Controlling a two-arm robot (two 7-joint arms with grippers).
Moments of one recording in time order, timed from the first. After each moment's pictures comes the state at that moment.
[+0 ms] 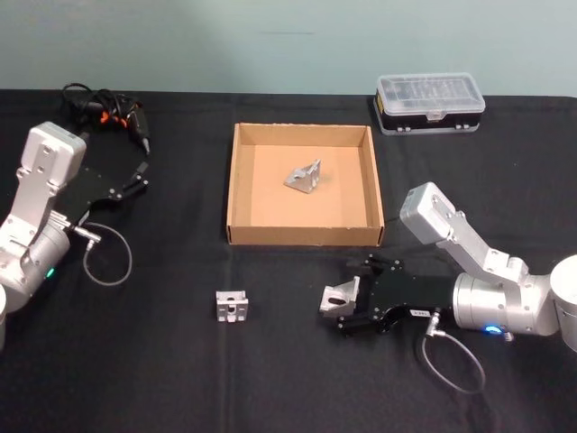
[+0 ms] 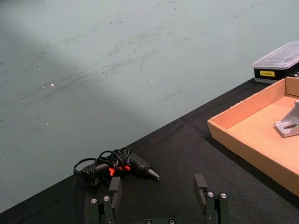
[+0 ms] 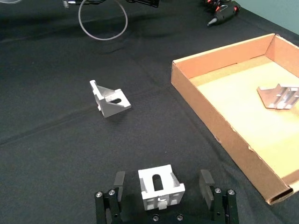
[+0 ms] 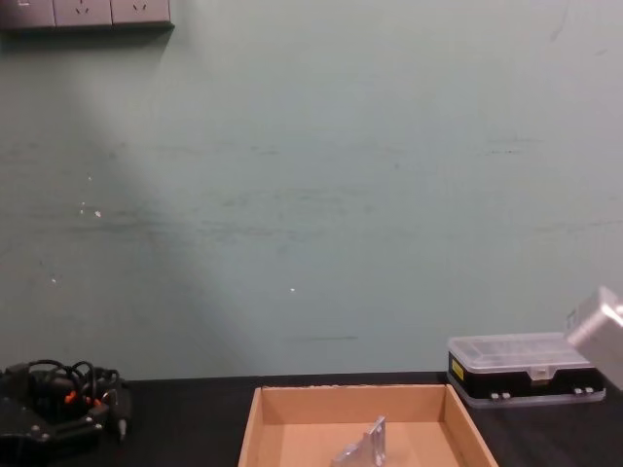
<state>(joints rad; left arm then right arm) -0.20 0.60 0.45 -1.41 -0.25 -0.12 0.03 0.32 0.65 -0.64 -1.50 0.34 0.20 0.67</state>
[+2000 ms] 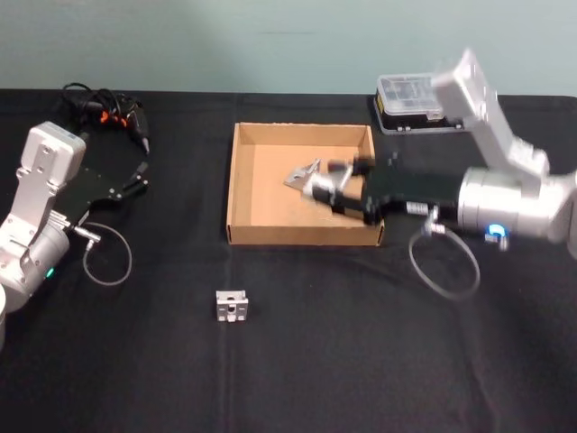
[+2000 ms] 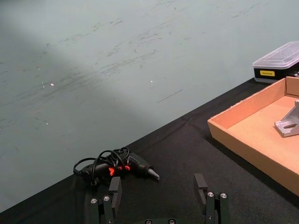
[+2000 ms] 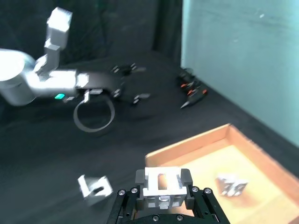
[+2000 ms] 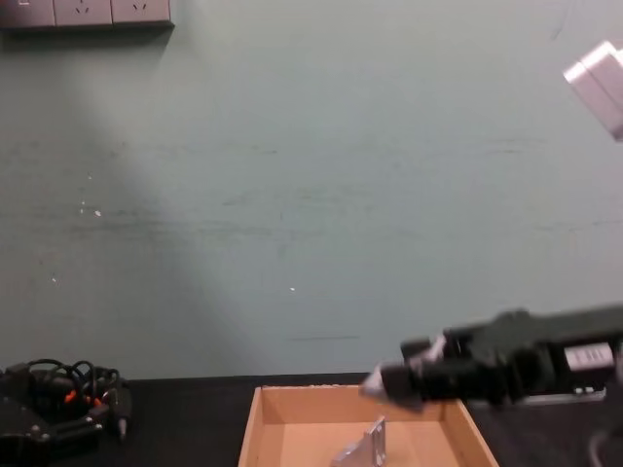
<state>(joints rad) -0.20 0.60 0.45 -1.41 -0.25 -0.12 0.03 0.45 0.61 -0.56 -1.57 0.47 0.27 0.68</state>
